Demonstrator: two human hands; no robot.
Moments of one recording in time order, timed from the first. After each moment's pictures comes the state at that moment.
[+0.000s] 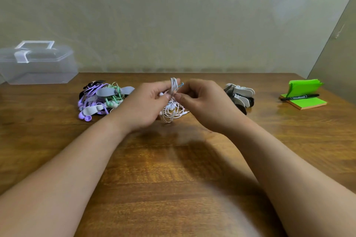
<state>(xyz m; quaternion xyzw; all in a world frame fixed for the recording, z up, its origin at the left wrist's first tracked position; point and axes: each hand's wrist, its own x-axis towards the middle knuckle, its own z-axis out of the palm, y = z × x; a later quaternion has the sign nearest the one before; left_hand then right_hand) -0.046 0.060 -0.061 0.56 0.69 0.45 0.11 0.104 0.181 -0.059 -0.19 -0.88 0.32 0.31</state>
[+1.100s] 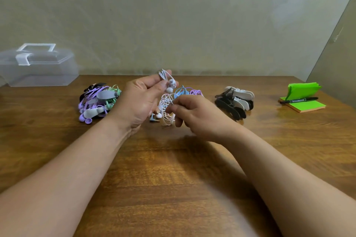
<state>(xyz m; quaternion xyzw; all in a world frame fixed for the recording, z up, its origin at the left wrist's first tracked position) -0.046 0.069 -0.062 0.44 0.57 0.67 0.20 0.099 0.176 -0.067 -0.18 -0.89 0.37 0.18</state>
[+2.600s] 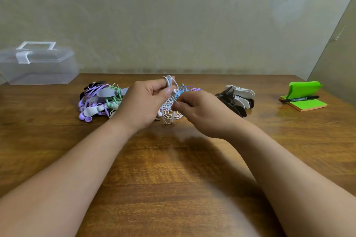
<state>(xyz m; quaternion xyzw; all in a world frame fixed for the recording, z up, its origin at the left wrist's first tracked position) -0.059 0.071 -0.076 0.52 0.67 0.53 0.06 0.104 0.179 -0.060 -0.18 -0.92 0.28 0.20</state>
